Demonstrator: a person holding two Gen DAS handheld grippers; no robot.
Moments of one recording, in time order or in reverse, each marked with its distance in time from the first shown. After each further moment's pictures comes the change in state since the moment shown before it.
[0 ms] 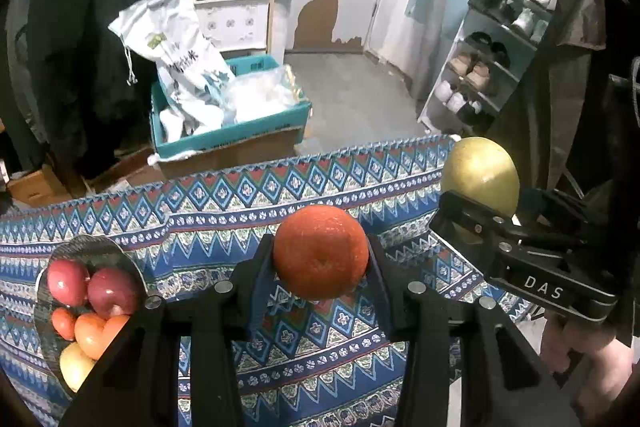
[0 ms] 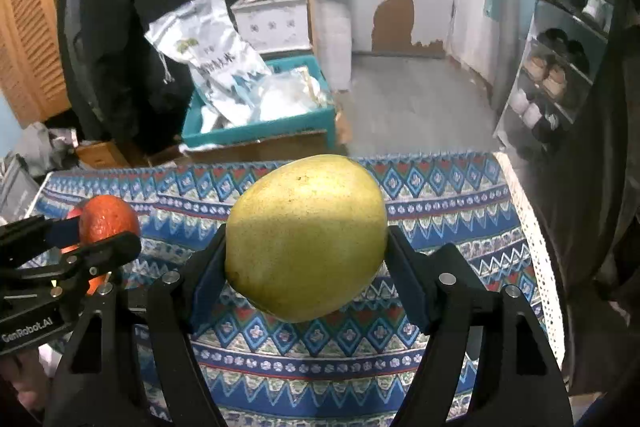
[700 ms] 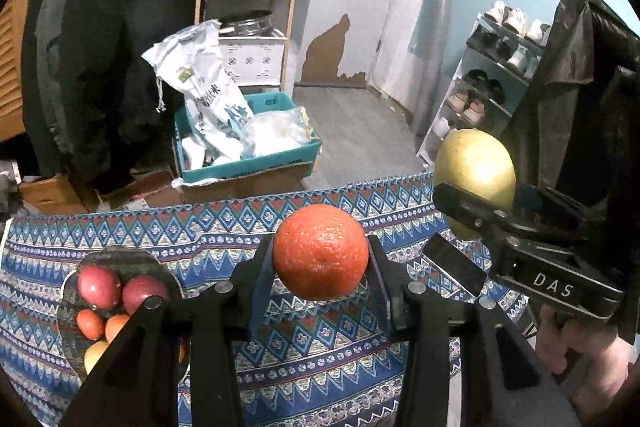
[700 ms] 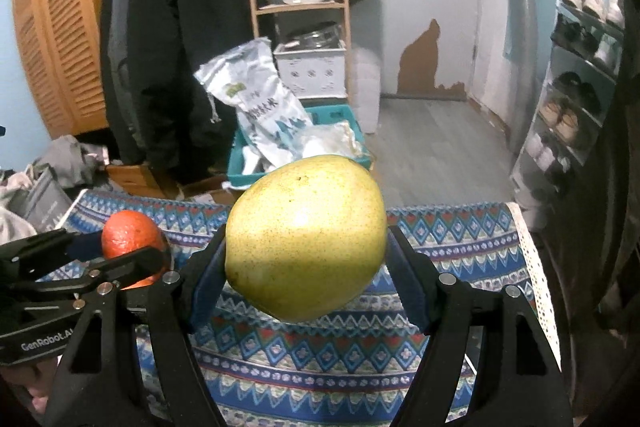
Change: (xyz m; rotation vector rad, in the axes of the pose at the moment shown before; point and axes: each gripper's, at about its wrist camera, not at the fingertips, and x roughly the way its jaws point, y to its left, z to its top) left arm -0.066 0.027 0.001 -0.038 -0.117 -0.001; right arm -0.054 0.049 0.023 -0.060 -0.127 0.074
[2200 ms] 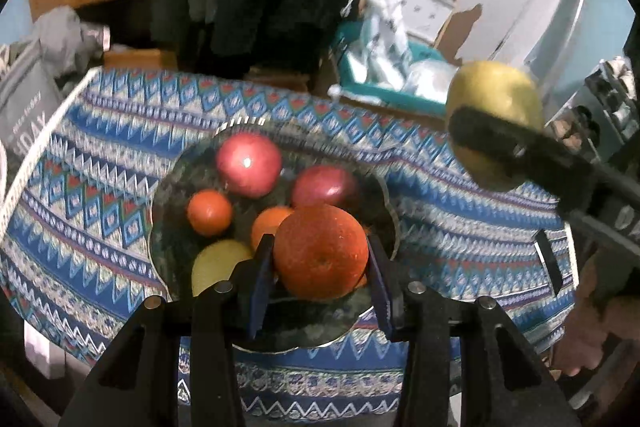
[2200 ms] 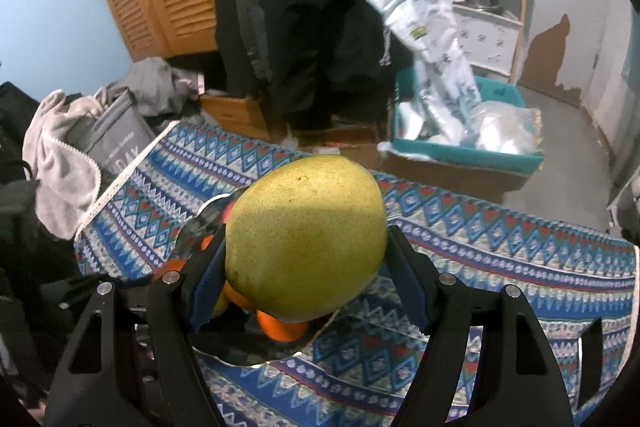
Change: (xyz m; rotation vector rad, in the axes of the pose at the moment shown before) left arm 0.000 0.198 -0.099 -0.349 0.177 0.227; right arm 0.112 0.200 -0.009 -0.194 0.199 0.309
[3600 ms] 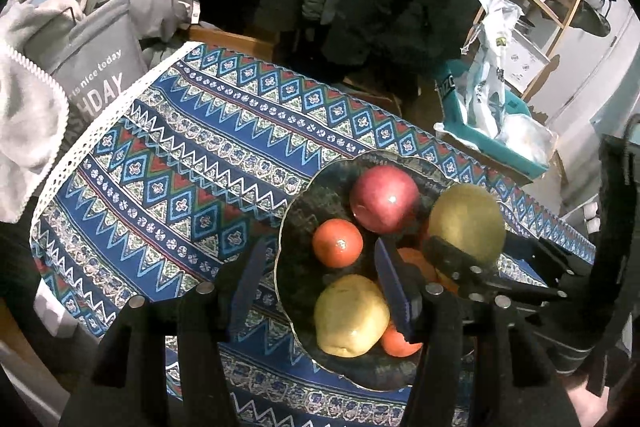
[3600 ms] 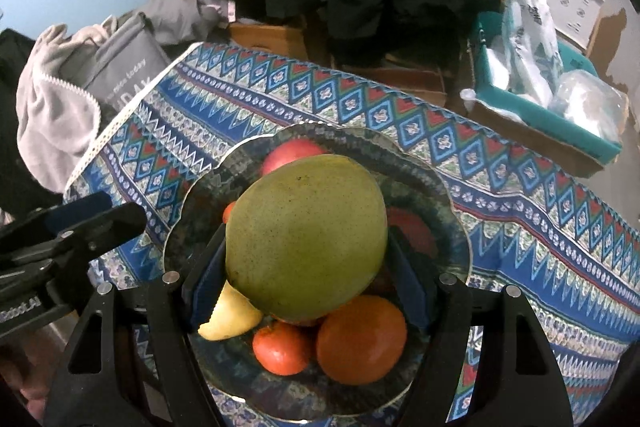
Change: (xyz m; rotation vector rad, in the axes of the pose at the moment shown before) left arm -0.004 0.101 0.018 -0.213 -0.055 0.178; right arm 0.122 0.060 -0.016 -0.083 0.215 0.093
